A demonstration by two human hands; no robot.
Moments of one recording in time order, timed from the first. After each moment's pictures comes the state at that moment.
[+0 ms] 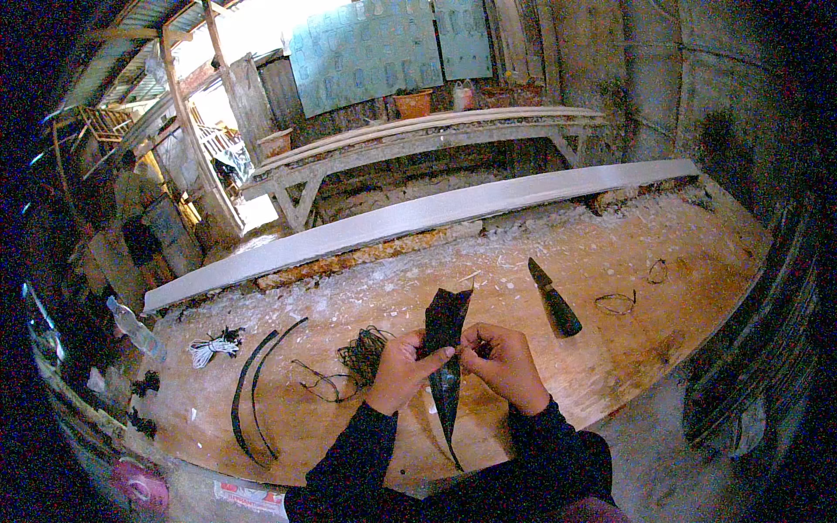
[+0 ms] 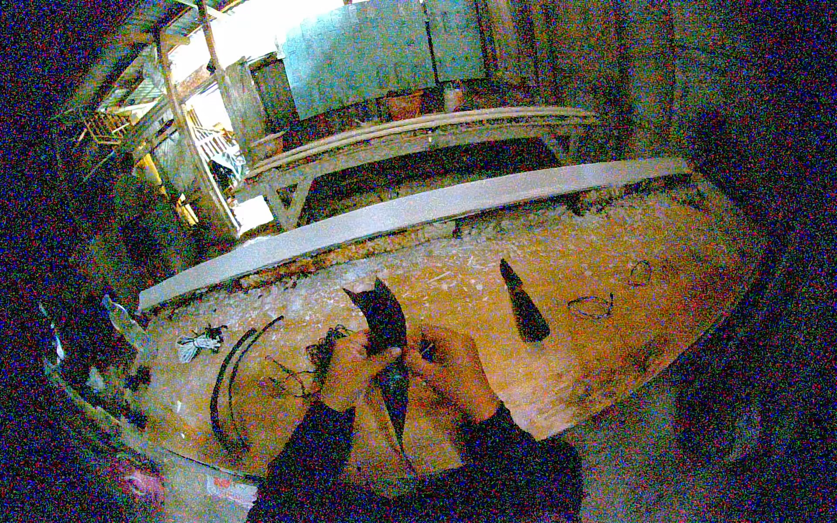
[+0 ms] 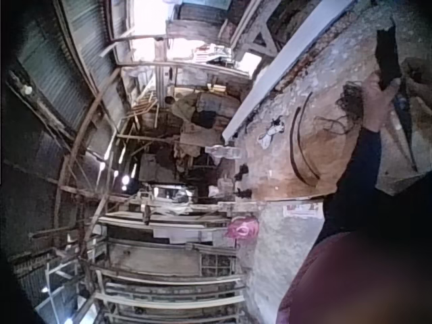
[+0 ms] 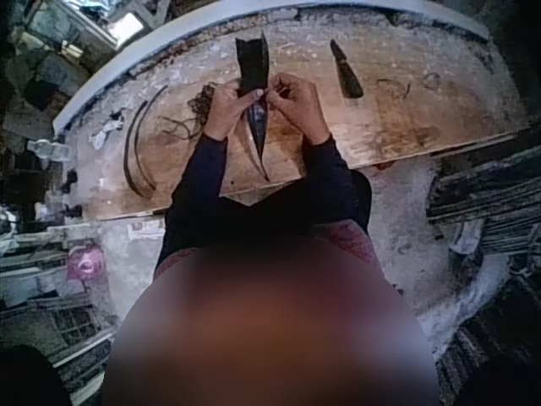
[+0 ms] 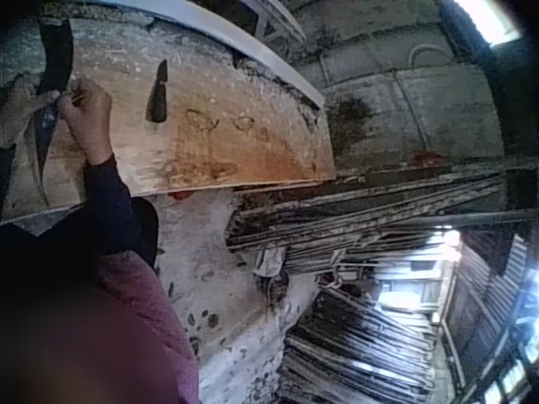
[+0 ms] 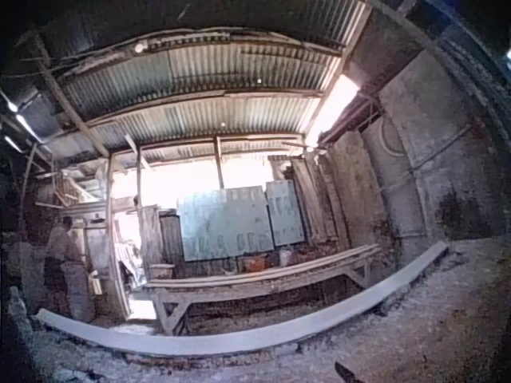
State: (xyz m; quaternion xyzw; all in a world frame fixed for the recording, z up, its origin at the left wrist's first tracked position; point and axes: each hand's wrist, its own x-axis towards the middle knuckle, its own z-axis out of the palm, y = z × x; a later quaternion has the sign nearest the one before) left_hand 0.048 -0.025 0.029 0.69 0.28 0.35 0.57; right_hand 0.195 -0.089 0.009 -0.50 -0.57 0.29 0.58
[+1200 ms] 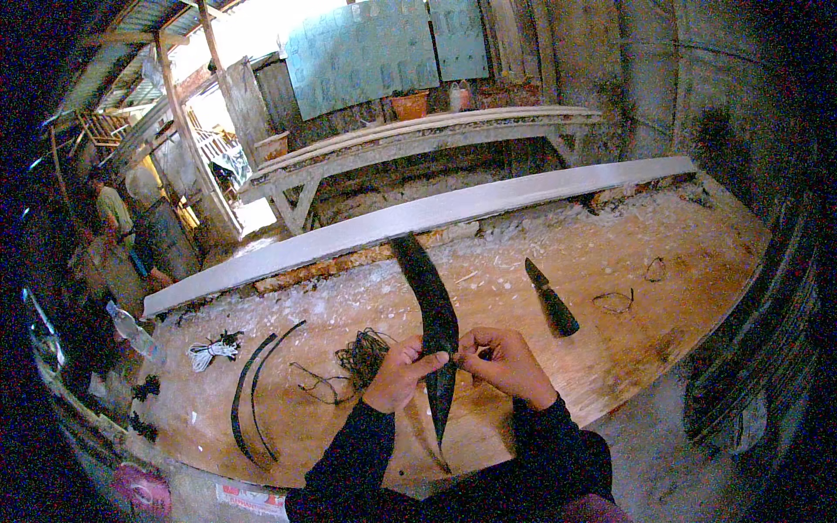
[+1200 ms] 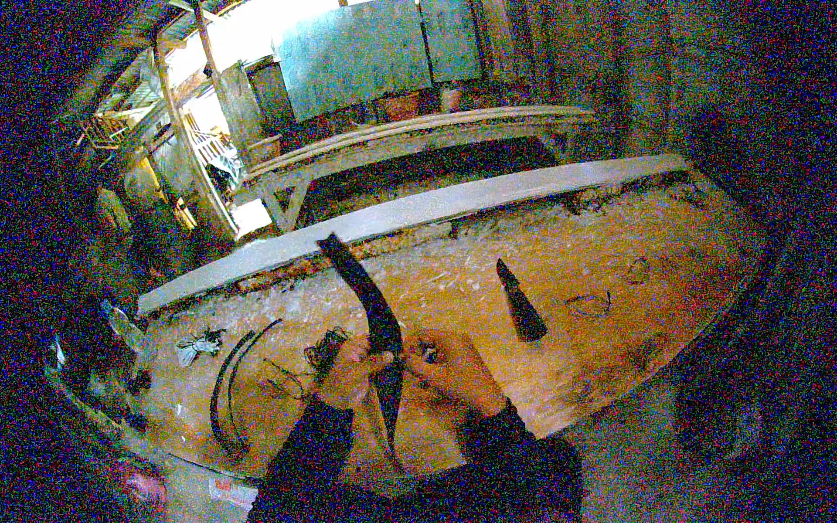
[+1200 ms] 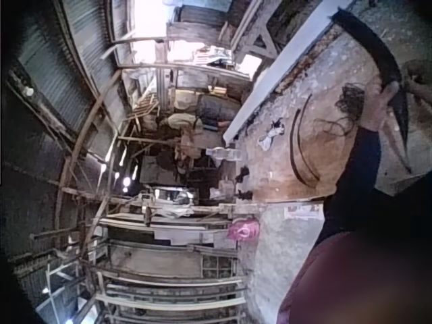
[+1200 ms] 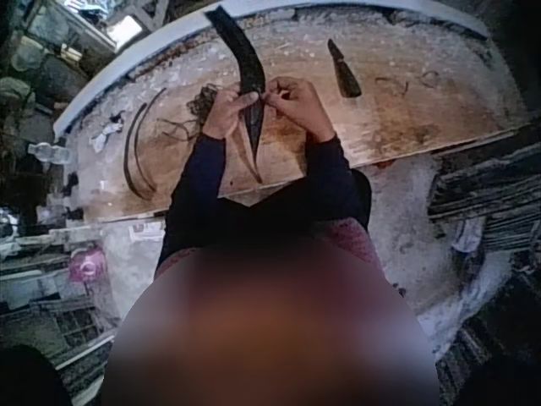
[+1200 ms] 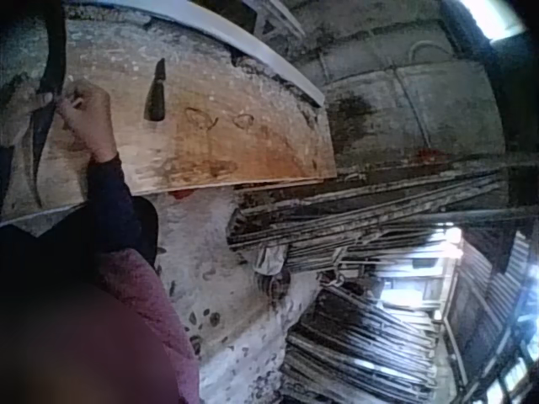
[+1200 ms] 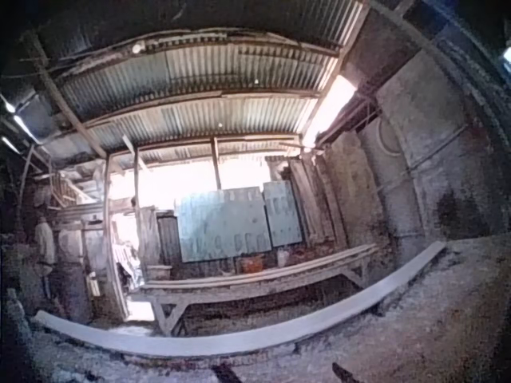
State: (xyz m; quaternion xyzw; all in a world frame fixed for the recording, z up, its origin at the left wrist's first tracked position) left_hand 0.044 -0.014 0.009 0.61 0.20 0.30 0.70; right_hand 0.198 -0.100 0.029 -0.51 -0.53 0.39 0.55
